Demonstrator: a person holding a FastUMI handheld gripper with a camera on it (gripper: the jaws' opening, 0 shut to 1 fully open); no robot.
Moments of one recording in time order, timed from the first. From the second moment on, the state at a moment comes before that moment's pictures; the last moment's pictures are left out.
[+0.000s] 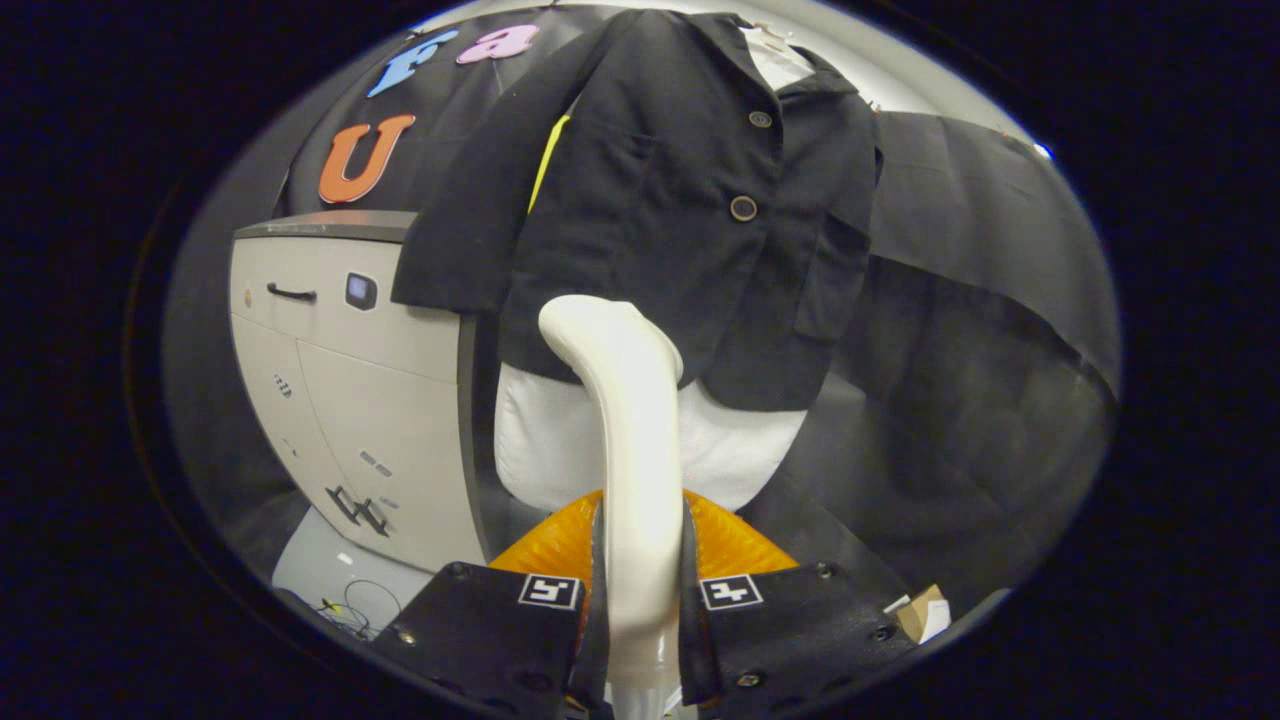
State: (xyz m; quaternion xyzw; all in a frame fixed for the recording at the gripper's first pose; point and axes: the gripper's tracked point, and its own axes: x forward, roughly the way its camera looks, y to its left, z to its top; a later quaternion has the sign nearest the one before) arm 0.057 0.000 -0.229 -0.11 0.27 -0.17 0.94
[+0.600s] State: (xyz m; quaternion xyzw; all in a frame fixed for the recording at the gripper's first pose) arm 0.041 -0.053 -0.069 -0.03 0.16 -0.18 0.97
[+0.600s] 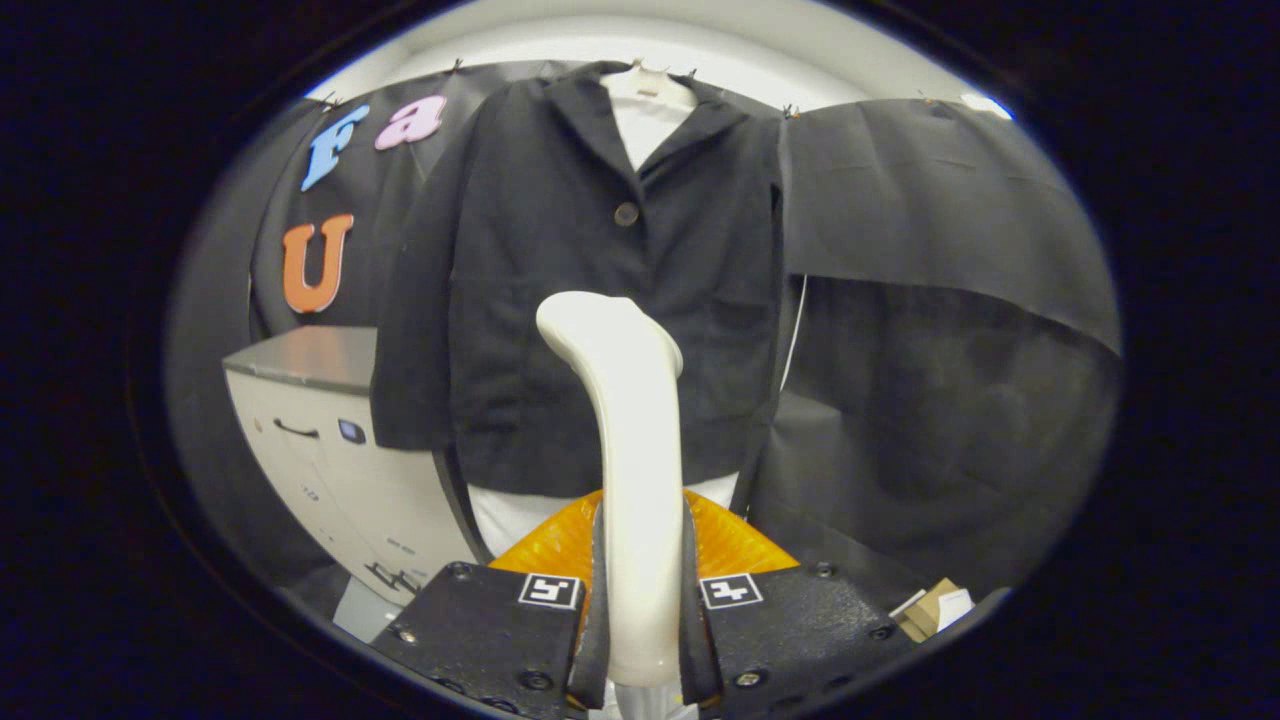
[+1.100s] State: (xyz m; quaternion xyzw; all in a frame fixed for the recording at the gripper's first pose) arm 0.048 -0.131 0.084 -0.03 0.03 -0.19 0.98
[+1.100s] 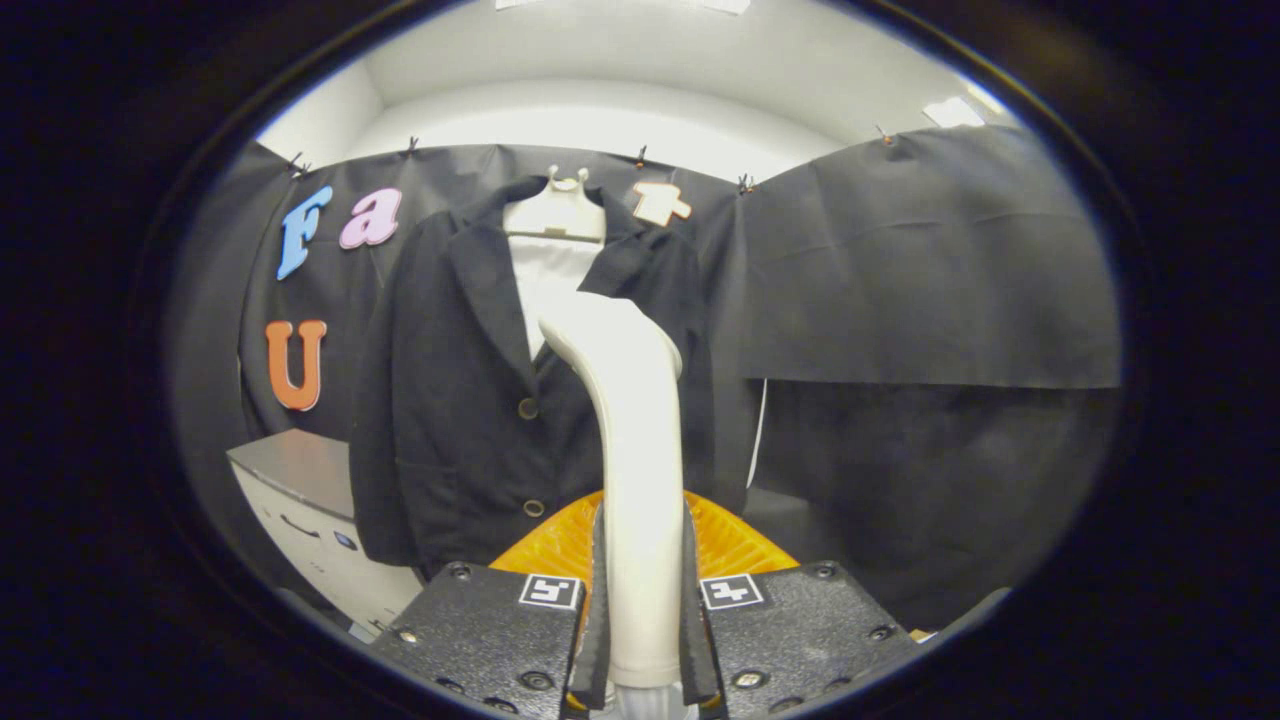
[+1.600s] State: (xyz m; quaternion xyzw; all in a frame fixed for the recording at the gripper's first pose) arm 0.104 -0.157 0.185 -0.05 -0.07 -0.17 0.98
